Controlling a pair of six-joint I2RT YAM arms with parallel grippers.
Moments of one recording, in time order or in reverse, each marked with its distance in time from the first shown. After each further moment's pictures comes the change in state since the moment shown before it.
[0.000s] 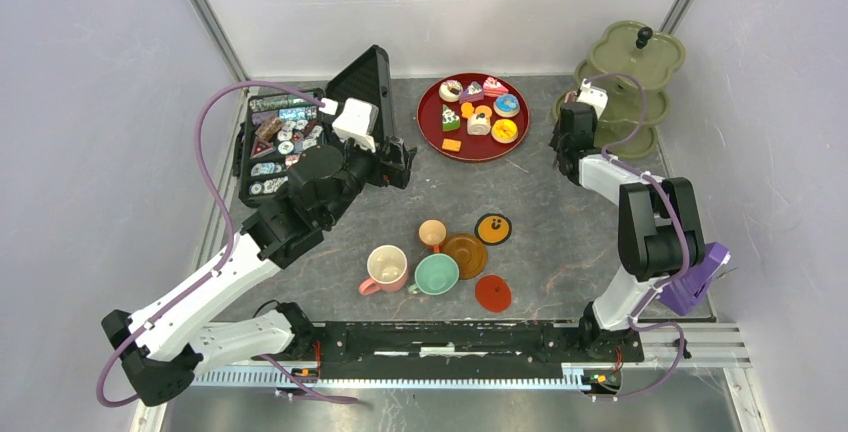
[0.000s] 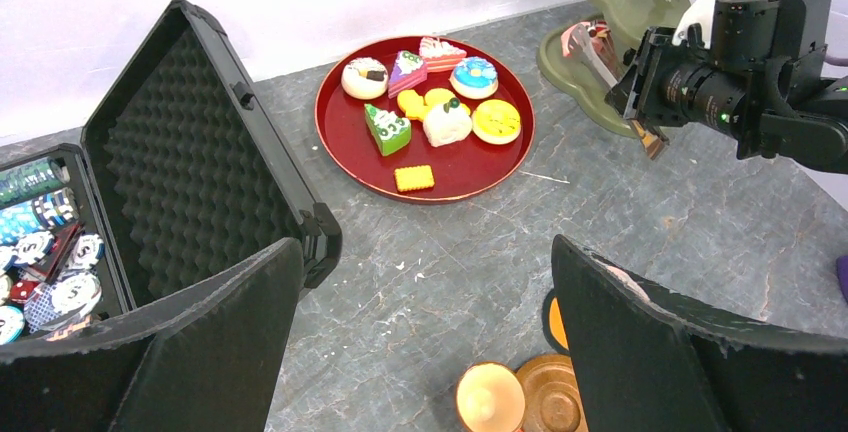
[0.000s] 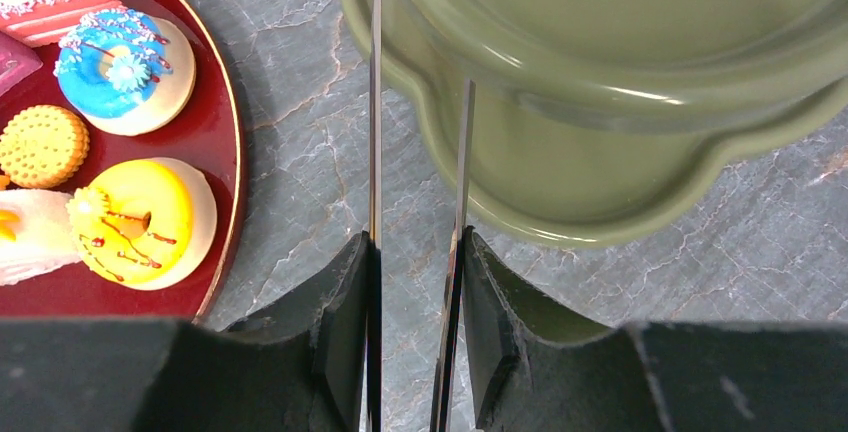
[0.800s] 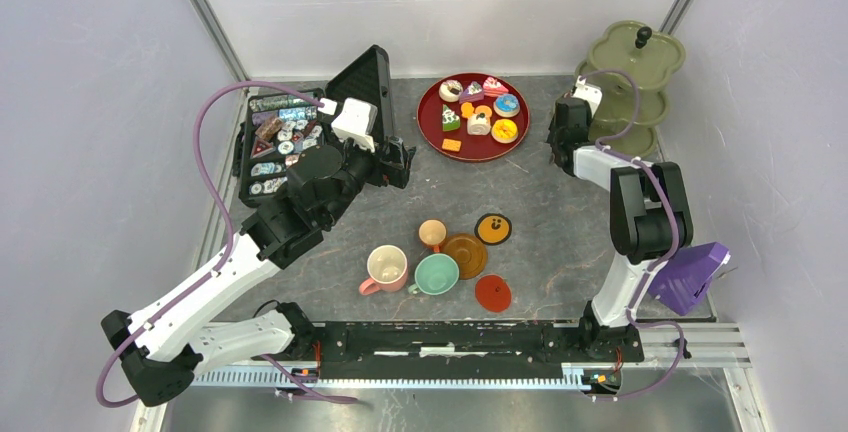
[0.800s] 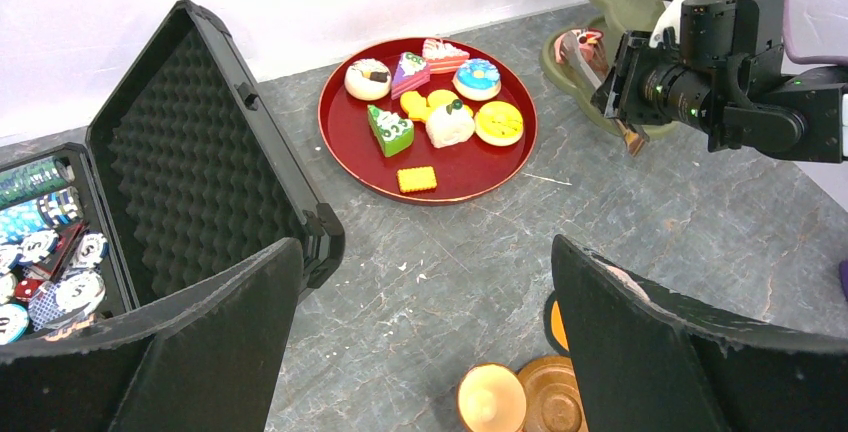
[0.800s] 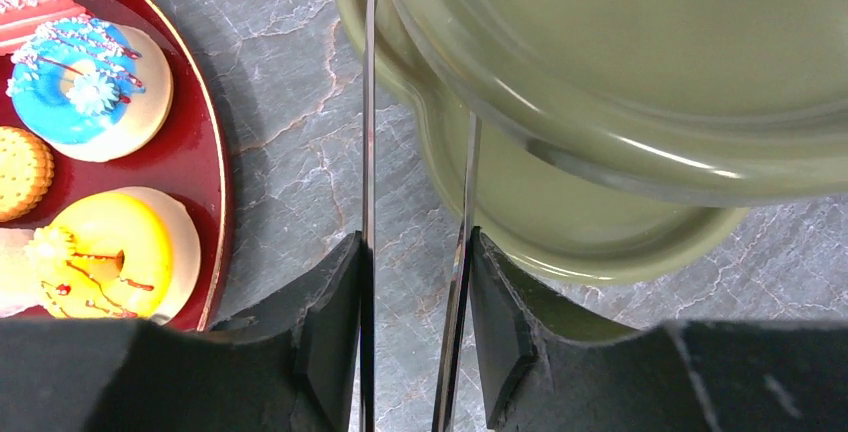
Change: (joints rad) left arm 0.000 -0.003 0.000 0.000 -0.008 0.000; right arm -0.005 0.128 0.095 -0.001 0.006 0.000
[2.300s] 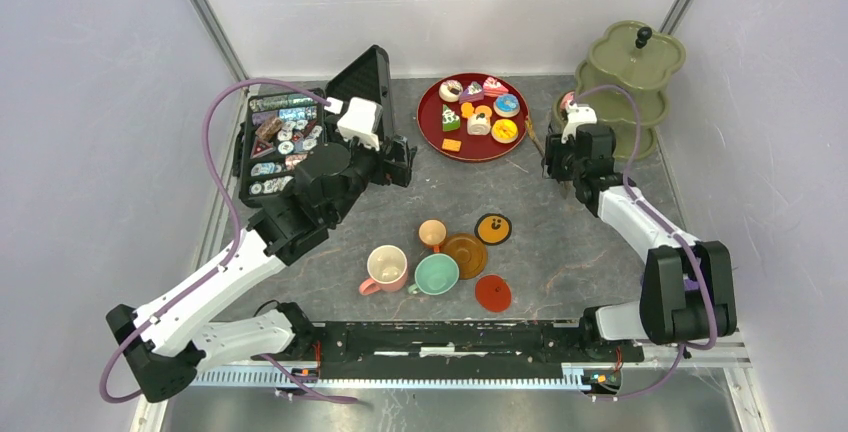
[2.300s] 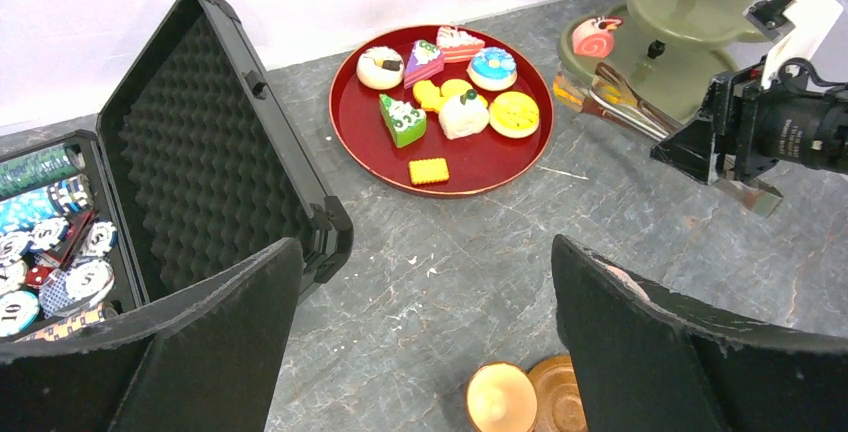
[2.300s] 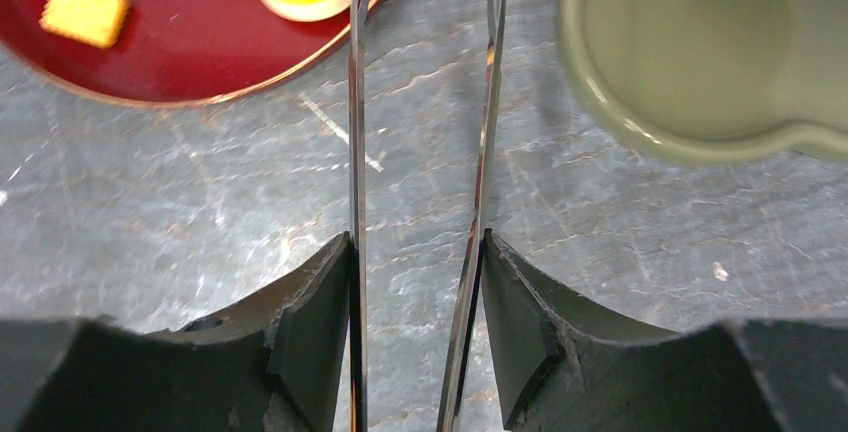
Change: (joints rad) left arm 0.000 0.023 0.000 0.000 -0.024 0.001; right arm -0.001 -0.458 -0.295 -0.168 -0.390 -0.250
